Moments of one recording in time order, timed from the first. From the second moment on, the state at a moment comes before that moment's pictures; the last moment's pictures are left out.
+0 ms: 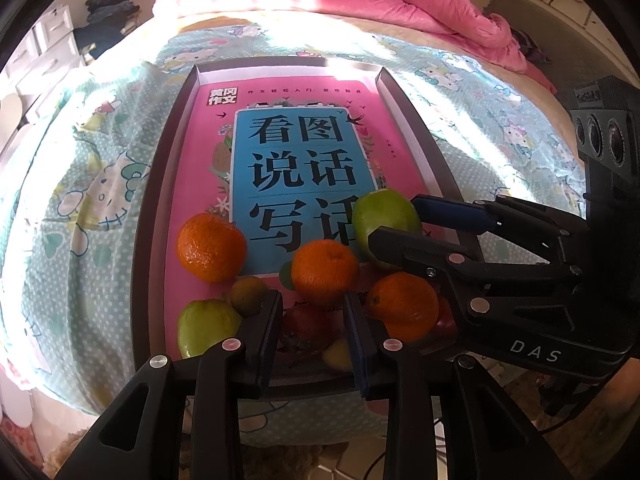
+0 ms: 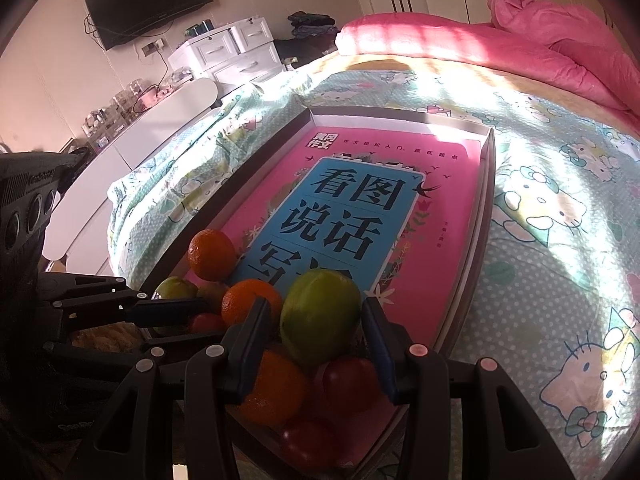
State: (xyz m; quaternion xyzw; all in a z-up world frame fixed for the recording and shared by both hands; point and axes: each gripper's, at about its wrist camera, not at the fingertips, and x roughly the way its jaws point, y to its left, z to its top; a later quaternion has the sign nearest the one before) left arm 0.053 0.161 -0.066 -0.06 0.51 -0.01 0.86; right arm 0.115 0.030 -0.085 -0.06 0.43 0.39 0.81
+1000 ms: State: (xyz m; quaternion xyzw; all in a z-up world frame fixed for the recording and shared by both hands) left arm 0.041 0.147 -0.033 -0.08 0.47 0.01 0.88; right arm 0.114 -0.006 -0.059 -0.03 0.40 0.37 0.84
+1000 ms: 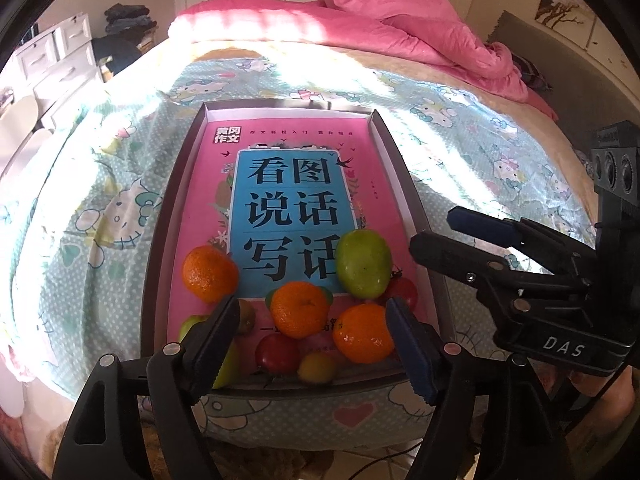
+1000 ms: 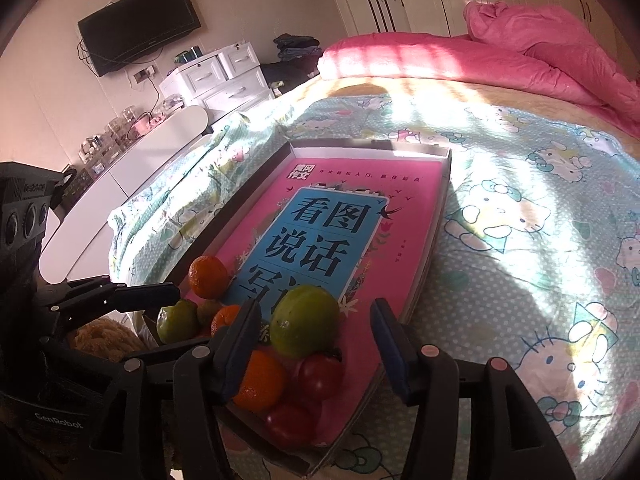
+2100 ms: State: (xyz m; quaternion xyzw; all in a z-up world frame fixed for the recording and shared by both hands) left arm -0.049 0.124 -0.026 -0.13 0.44 0.12 0.88; right arm 0.011 -0.079 -0.028 -0.06 0.38 0.35 0.86
